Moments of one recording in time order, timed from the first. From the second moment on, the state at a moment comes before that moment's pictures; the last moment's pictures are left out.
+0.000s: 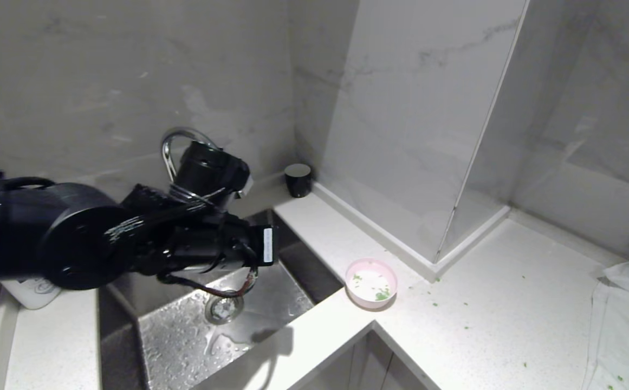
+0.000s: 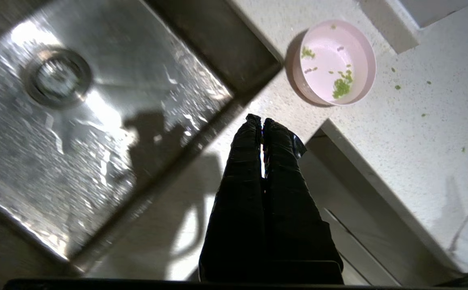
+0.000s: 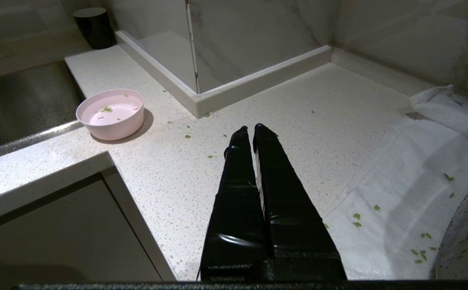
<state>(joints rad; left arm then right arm) -0.62 1.69 -1.09 0.06 0.10 -0.43 0.00 0.00 0.00 0.00 0.00 0.01</state>
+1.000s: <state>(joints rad) -0.12 0.65 -0.73 0.04 0.28 -0.01 0.00 0.00 0.00 0.00 0.00 0.01</state>
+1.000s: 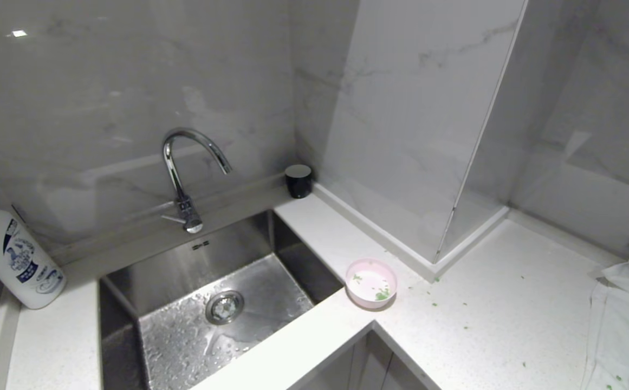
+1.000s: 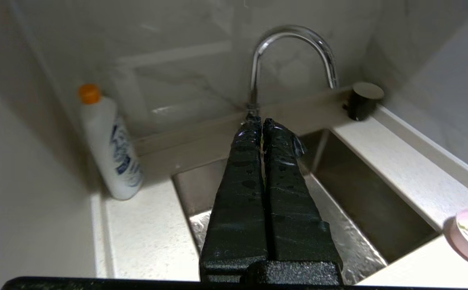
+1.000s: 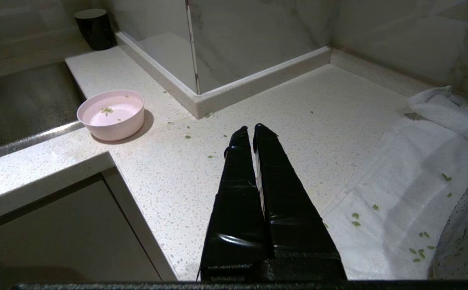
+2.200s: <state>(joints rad) 0.28 0.26 -0.63 0.20 0.09 0.03 0.00 0.00 0.00 0.00 0.00 0.01</state>
